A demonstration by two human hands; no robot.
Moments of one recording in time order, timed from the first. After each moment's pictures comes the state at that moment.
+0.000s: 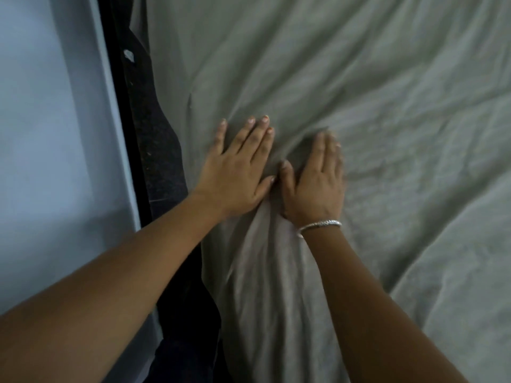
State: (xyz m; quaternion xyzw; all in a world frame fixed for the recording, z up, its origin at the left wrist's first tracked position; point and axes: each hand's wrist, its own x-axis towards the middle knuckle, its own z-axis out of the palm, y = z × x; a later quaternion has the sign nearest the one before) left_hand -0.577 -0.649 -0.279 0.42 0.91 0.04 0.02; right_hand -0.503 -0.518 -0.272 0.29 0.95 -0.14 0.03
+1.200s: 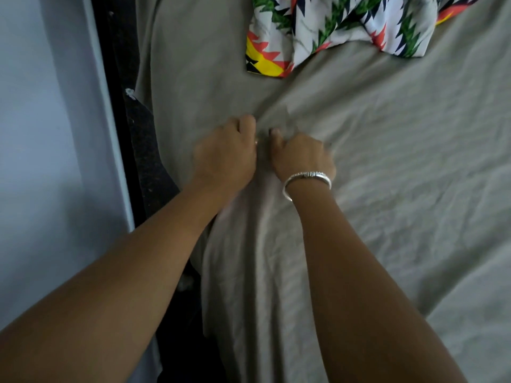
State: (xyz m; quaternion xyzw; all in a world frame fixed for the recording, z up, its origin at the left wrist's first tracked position) left_hand -0.722 -0.605 -0.260 0.28 0.95 0.14 0.06; right_hand -0.690 -0.489 -0.232 0.38 0.89 -0.19 0.19
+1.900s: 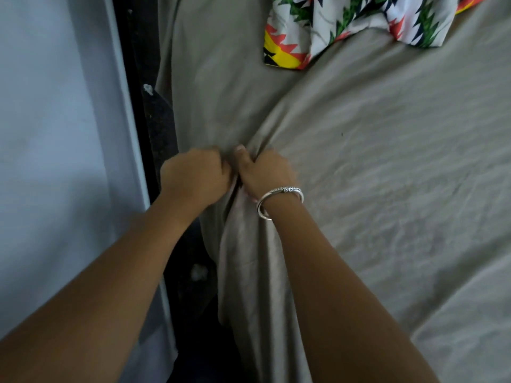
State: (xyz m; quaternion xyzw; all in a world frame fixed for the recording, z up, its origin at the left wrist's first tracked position) left_hand -0.704 -0.672 -0.238 0.18 0.96 0.05 0.19; right_hand -0.673 -0.555 -0.237 0.33 0.84 -0.35 0.24
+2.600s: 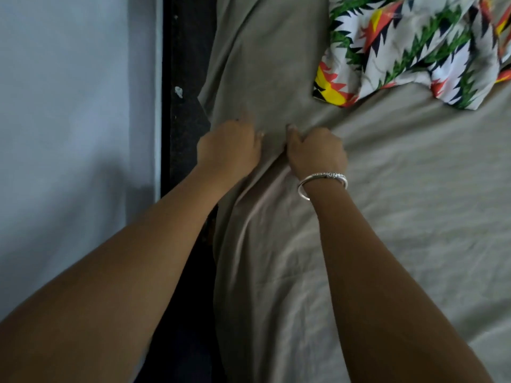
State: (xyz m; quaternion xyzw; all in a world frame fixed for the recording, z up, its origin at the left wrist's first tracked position) left_hand -0.764 -0.673 -0.241 0.13 0.97 0.16 0.15; right_hand -0.736 -0.541 -0.222 0.31 0.91 -0.22 0.15
